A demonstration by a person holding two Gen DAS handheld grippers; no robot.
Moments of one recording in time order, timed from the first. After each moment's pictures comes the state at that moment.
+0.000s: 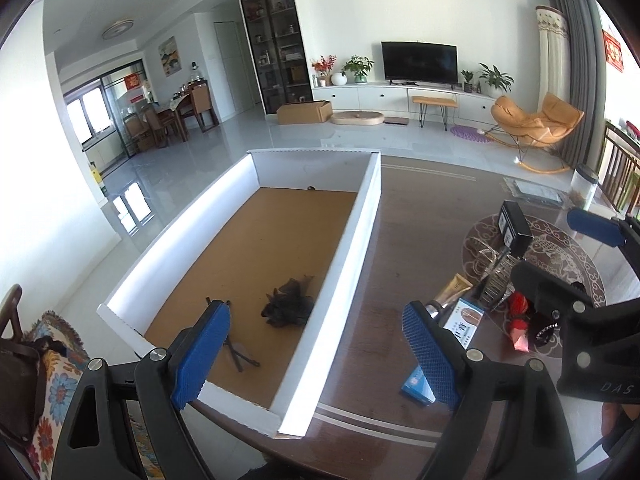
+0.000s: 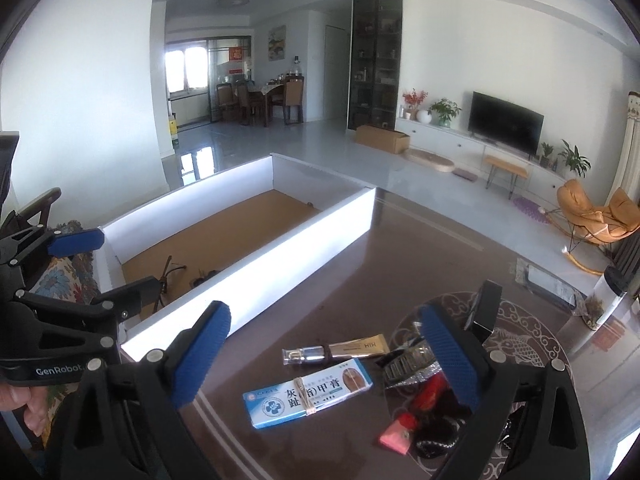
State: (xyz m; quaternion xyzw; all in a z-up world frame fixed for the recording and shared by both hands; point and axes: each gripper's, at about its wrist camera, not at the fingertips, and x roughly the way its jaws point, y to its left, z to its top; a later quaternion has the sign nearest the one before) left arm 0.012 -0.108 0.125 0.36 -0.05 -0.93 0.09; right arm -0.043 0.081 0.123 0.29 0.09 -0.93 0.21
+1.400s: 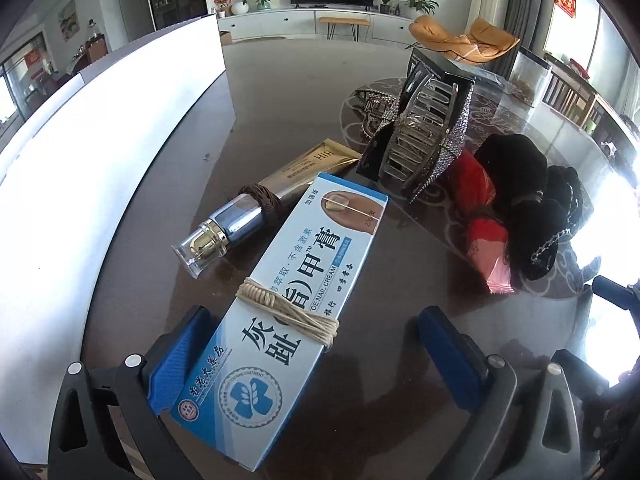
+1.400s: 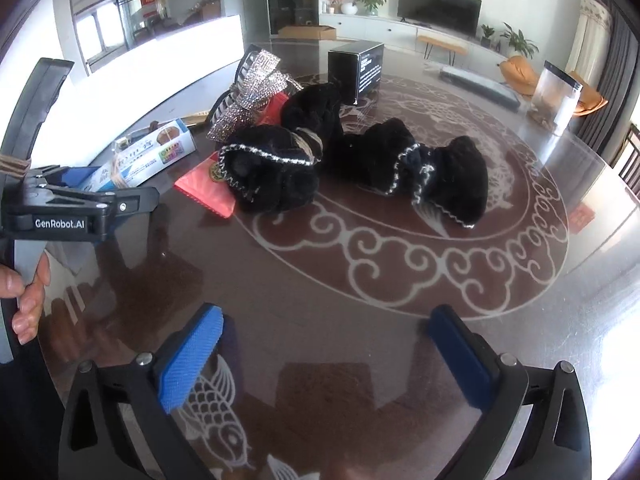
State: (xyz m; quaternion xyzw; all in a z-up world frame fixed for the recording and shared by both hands) left arm -0.063 0.006 -0.060 0.48 -0.04 -0.87 -0.08; right arm -0.013 0.234 -0.060 0.46 0.05 -0.88 0.08
